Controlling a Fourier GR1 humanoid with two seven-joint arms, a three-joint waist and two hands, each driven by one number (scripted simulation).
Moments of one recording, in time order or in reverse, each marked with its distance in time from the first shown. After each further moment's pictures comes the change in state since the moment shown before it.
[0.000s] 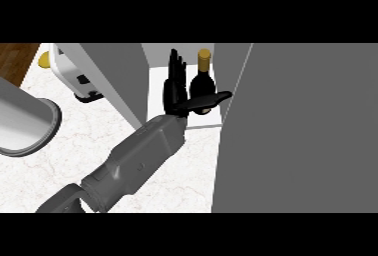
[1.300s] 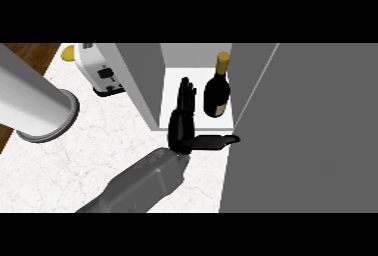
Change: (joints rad) left arm 0.271 0.027 -0.049 -0.340 -0.219 0.044 -0.054; right arm 0.012 -0.018 -0.032 -0.073 0.012 -0.048 0.082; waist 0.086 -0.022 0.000
